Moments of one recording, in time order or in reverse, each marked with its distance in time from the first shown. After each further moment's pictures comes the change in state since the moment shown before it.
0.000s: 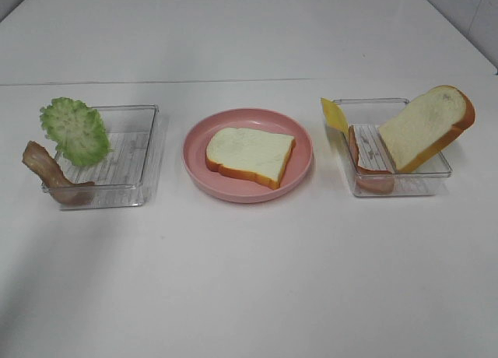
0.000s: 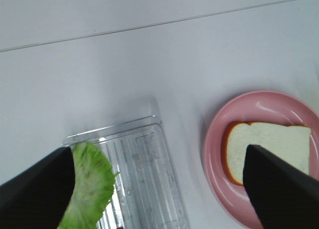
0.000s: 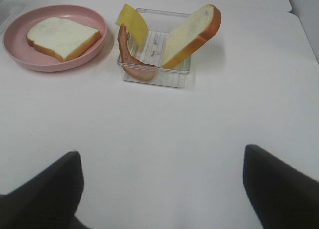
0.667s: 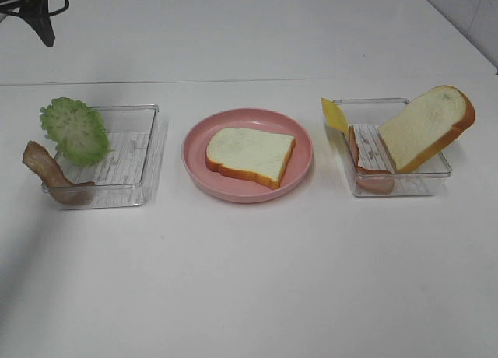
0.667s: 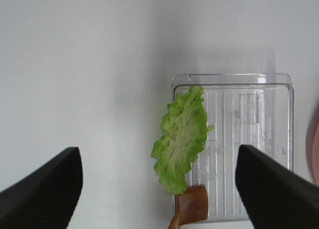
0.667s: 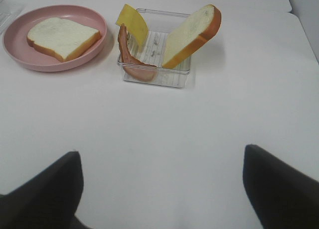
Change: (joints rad) left arm 0.208 0.009 0.201 0.025 0.006 0.005; right arm 0.000 0.000 0.000 0.000 0.000 0.000
